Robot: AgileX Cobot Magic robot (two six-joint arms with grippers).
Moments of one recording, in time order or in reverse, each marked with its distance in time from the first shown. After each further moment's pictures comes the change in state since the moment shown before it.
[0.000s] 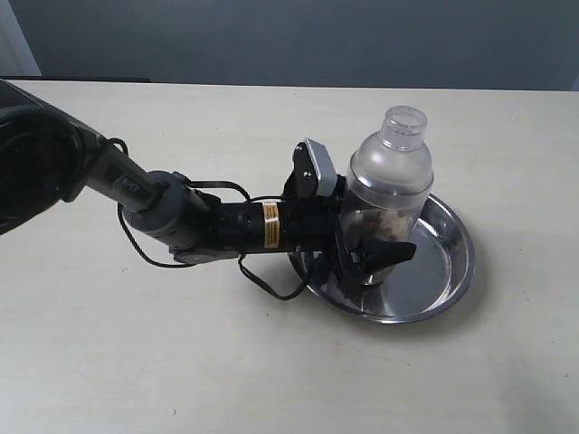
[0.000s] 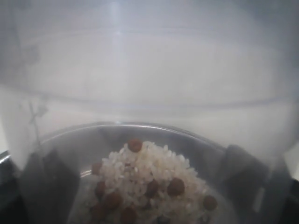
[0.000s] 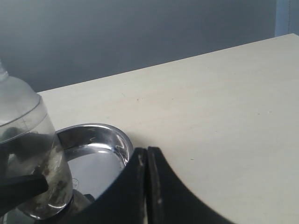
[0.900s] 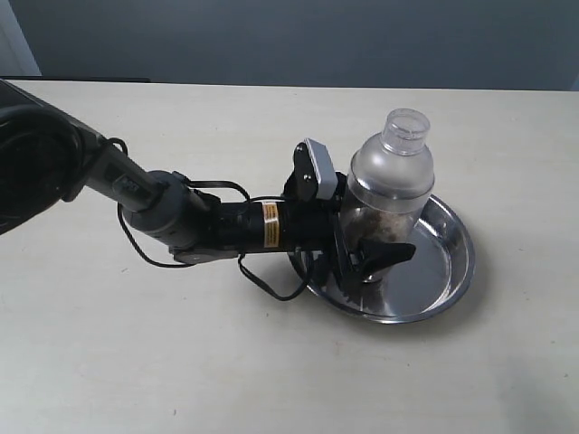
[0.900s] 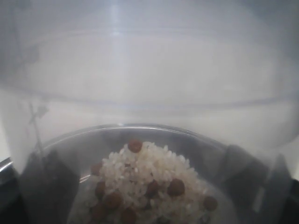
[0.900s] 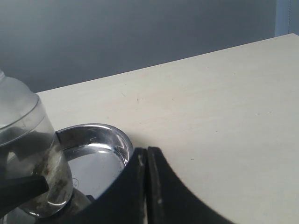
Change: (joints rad) left arm 0.000 0.000 0.000 0.001 -0.006 0.046; right arm 0.000 0.000 0.000 0.000 0.000 0.000
